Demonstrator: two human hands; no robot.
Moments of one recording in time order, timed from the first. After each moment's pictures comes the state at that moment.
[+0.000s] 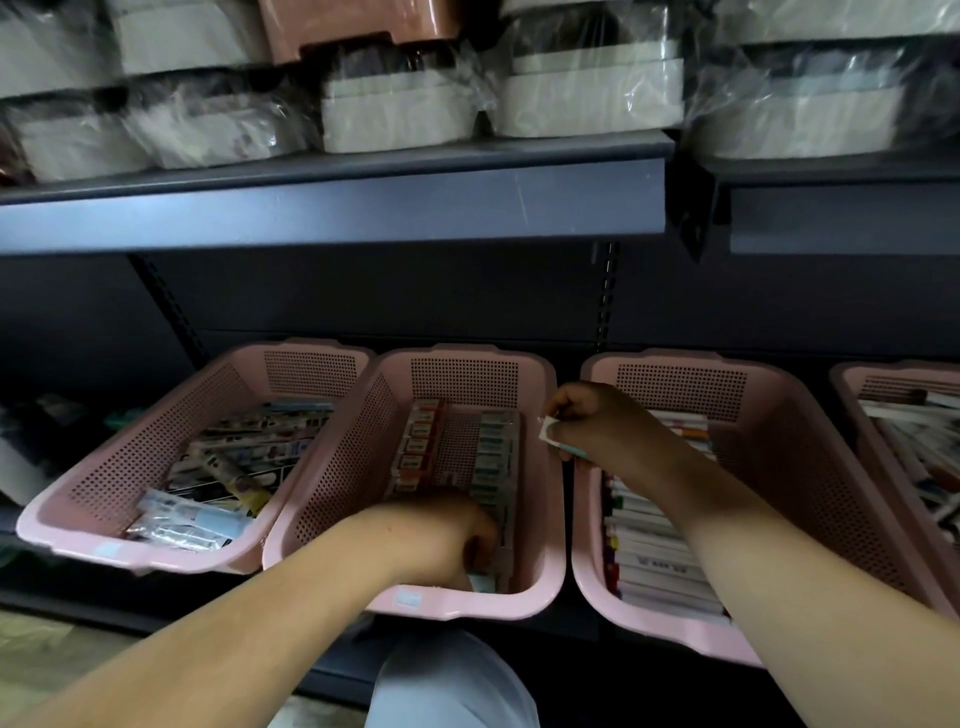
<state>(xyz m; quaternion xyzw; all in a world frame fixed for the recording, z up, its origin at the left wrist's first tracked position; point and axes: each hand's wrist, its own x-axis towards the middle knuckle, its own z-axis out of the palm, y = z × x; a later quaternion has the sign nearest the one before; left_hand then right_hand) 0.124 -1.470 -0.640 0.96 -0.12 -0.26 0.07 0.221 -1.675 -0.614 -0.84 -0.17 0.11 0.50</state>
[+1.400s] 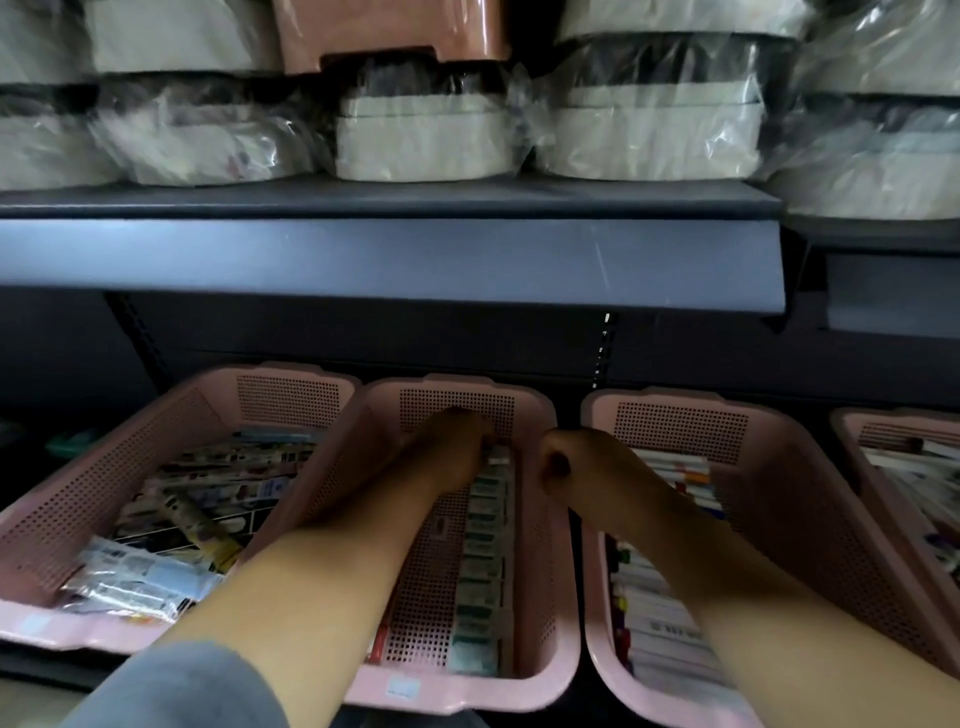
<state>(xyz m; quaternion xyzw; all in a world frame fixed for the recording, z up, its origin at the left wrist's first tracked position) 0.260 -1.444 -0.648 0.98 -0.01 -0.05 0.20 0.236 -1.657 -0.620 -0.93 -0.27 0.02 0.26</state>
